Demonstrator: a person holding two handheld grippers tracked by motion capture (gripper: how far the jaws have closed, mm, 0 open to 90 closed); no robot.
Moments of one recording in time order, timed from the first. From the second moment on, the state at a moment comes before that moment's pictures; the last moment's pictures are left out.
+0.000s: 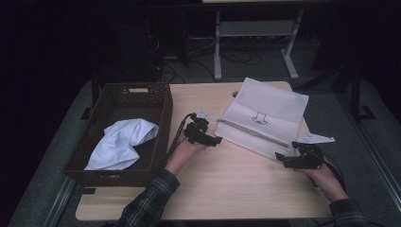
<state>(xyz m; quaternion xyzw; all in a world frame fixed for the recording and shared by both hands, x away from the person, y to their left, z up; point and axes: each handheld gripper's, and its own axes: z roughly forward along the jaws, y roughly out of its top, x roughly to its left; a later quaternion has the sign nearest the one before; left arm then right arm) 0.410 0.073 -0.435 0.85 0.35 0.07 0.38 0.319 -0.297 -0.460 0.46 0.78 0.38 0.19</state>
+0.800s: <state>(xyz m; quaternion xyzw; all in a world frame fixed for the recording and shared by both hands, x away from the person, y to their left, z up) 0.342 0.096 -0.433 0.85 0.33 0.07 0.41 0.303 -0.263 -0.453 0.43 0.78 0.41 0.19</state>
